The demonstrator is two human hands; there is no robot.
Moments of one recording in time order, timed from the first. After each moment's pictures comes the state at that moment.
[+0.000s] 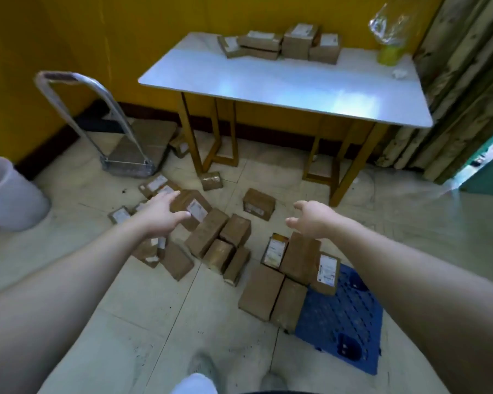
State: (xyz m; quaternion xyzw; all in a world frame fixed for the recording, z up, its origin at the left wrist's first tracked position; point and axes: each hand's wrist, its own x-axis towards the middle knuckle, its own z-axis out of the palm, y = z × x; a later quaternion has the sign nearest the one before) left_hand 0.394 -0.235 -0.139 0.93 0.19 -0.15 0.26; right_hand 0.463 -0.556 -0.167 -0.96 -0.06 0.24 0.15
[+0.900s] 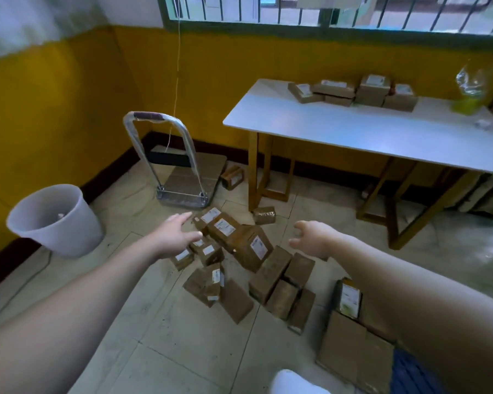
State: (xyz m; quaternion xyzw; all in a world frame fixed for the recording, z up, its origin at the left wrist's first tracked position) left_hand 0.378 0.057 -0.100 0.92 0.21 -0.14 0.30; right_hand 0.485 -0.240 -0.148 -0.95 -0.11 0.25 0.17
